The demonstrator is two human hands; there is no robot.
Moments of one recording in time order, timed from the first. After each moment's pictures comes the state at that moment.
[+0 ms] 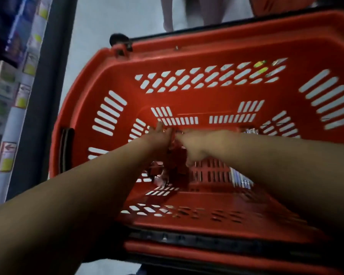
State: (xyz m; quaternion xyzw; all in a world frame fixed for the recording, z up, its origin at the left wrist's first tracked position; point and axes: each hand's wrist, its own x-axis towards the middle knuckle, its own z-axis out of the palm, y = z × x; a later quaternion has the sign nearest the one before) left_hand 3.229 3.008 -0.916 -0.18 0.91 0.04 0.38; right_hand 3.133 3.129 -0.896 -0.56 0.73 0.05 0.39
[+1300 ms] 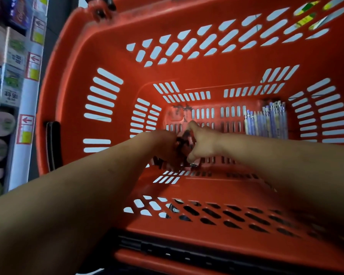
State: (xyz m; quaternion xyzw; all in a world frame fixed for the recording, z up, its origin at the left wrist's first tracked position) left_hand 3.281 3.013 -0.941 -0.21 0.80 0.14 0.54; right_hand 3.185 3.138 -0.954 -0.39 0.73 -0.10 0.55
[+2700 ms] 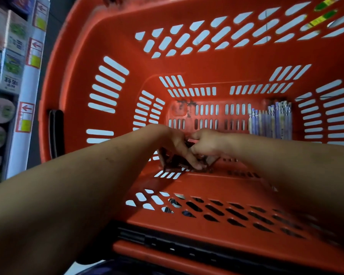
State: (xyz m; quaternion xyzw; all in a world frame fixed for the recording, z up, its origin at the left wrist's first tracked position) left_hand 3.272 3.025 -0.934 -0.34 0.66 0.34 0.58; right_hand 3.198 3.141 -0.947 -0.22 0.70 -0.18 0.66
